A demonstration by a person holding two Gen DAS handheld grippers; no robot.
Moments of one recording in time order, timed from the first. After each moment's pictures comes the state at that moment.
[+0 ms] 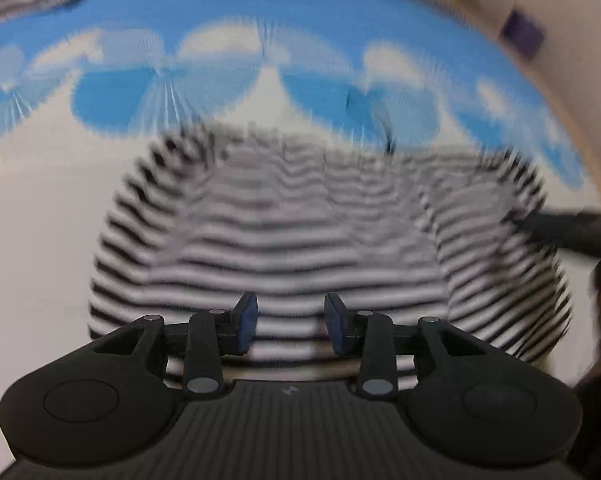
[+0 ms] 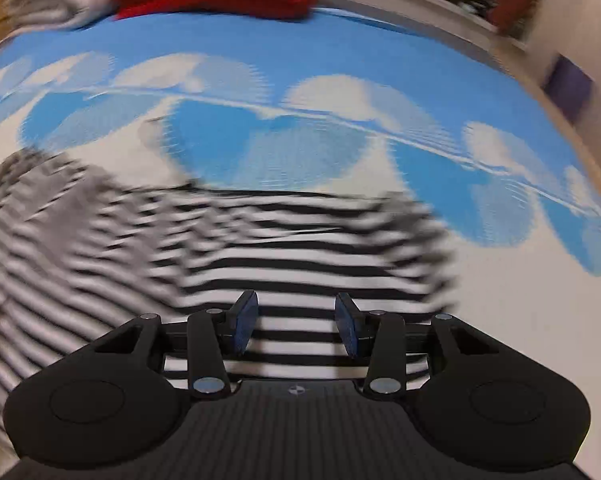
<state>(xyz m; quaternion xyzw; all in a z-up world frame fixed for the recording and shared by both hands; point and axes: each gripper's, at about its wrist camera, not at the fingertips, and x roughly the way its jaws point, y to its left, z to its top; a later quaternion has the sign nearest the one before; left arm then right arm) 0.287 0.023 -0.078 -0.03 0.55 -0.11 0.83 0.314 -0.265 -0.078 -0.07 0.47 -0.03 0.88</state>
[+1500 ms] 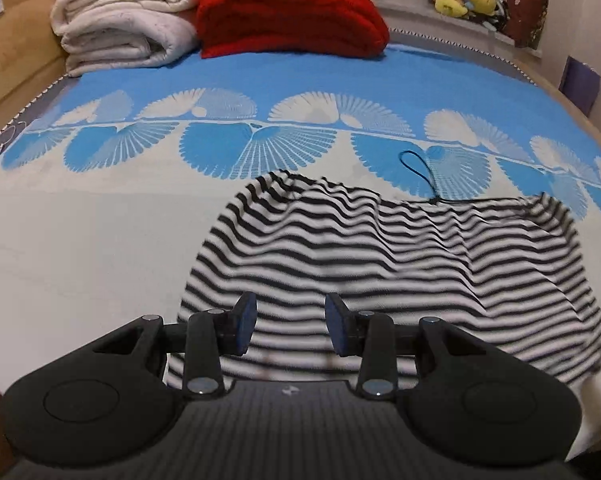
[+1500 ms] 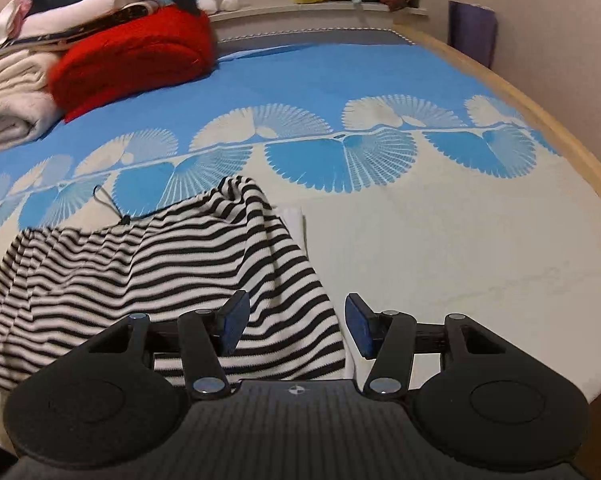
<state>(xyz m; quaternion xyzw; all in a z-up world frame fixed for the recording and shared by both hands) 0.198 0.016 -0.016 -0.01 0.43 0.03 0.90 0.192 -0.378 -0.029 0.06 0.40 -0.05 0.92</state>
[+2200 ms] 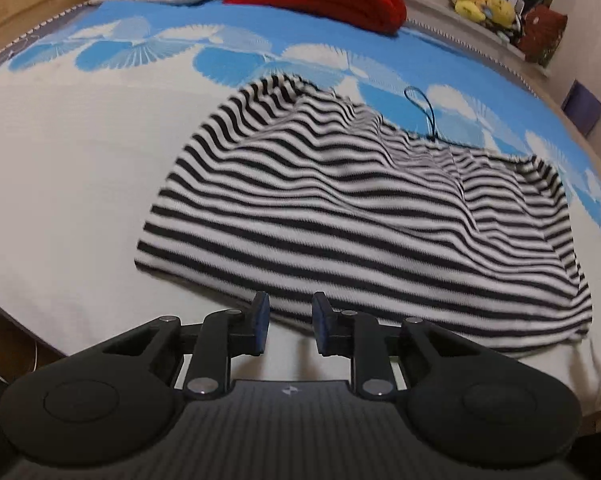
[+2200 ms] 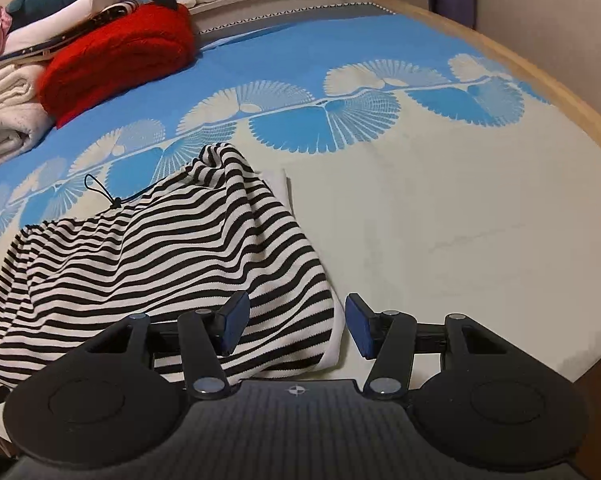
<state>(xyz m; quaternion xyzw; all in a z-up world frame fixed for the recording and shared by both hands) 0.128 0.029 -0.082 -0.10 0.45 0.03 0.89 0.163 -0.397 -0.056 0.12 0.41 -0.06 0.90</state>
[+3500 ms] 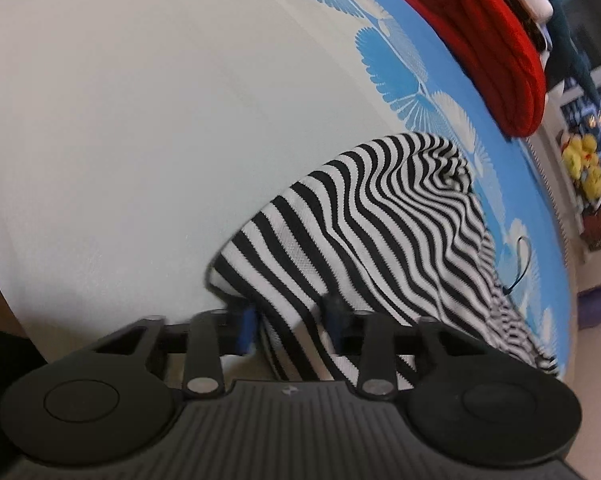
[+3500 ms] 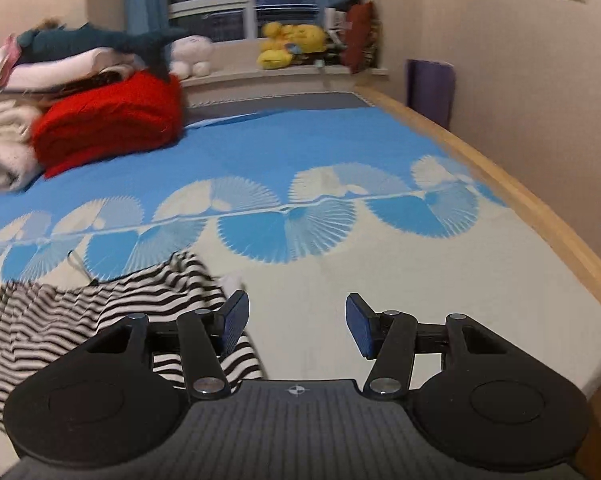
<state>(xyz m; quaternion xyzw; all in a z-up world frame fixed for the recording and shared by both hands) 0.184 0.146 -0.132 -0.38 0.46 0.13 0.79 0.146 -0.440 0.017 0.10 0.31 -0.11 0.94</state>
